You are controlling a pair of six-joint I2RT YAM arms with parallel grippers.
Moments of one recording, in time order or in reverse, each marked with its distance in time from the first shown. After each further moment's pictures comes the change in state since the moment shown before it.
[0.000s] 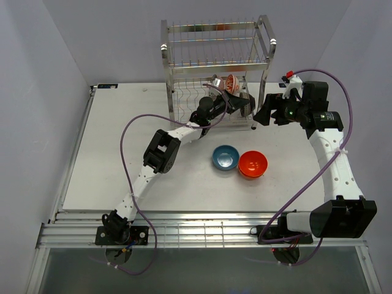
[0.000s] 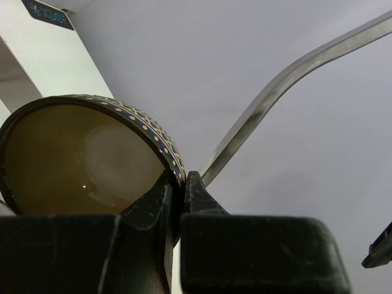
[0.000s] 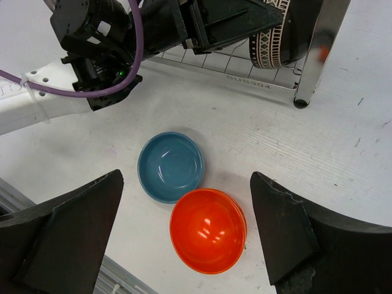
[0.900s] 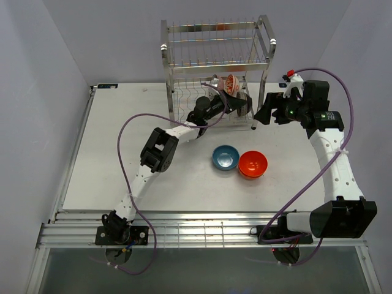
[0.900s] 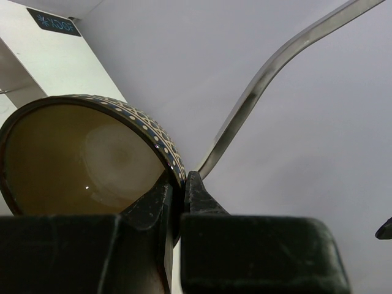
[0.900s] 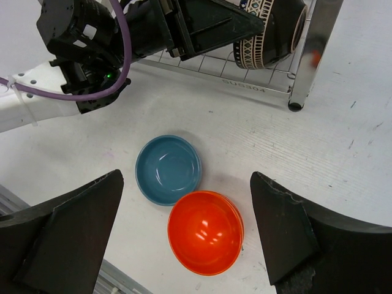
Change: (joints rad) left arm 0.016 -0.064 -0.106 0.039 0.037 0.108; right arm 0.000 -0.002 0.011 0.001 0.014 0.000
